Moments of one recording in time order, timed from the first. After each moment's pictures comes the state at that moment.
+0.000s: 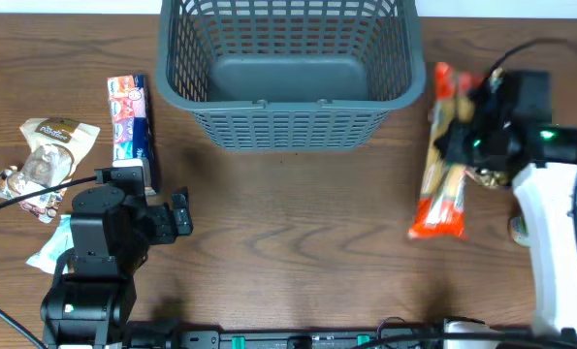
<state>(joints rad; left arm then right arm) -0.05 0.69 0.76 -0.78 0.04 -0.15 -0.09 1.41 1.37 -1.04 -0.12 0.16</state>
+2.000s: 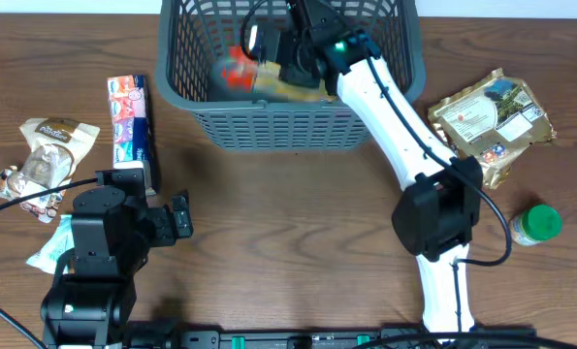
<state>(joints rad) -0.05 0.69 0.76 -0.80 0.04 -0.15 0.48 2.23 2.16 -0.80 0.00 -0.95</state>
